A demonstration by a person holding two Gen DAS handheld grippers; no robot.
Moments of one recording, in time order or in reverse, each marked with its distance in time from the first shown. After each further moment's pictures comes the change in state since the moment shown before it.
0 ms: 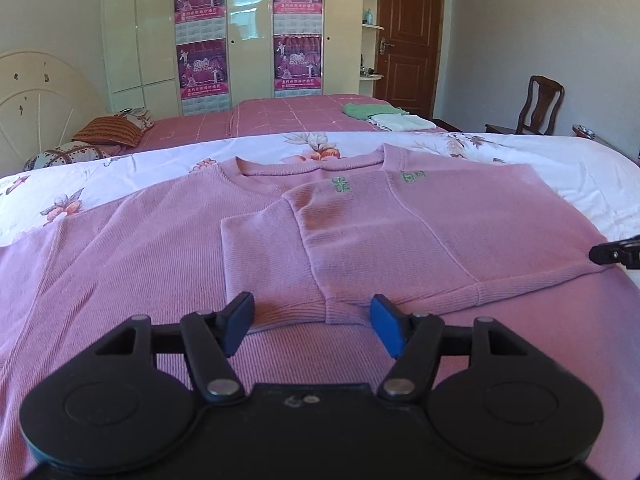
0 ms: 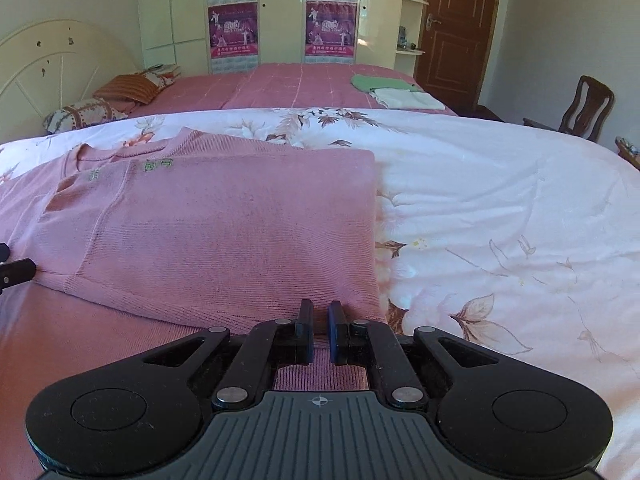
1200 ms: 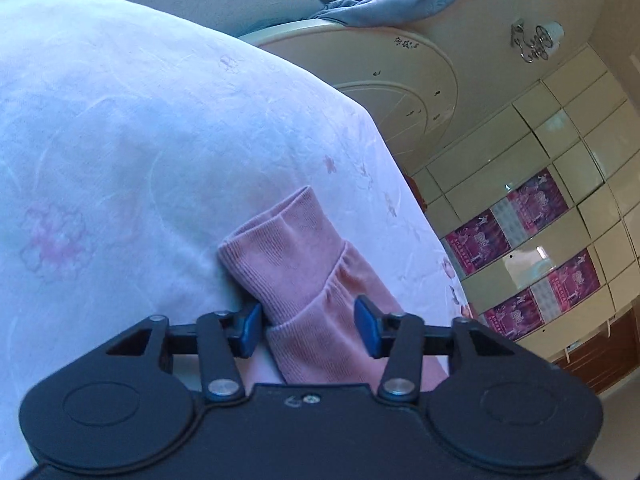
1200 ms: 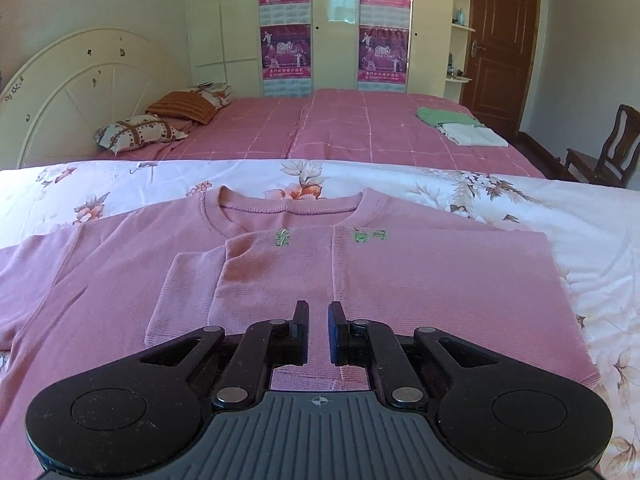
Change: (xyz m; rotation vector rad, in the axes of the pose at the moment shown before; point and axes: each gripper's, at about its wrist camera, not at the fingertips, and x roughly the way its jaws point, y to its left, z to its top) left arm -0.180 0.454 -0.150 -1.208 -0.306 0.331; right arm -0.001 0.173 0.052 -0.027 -0.067 0.105
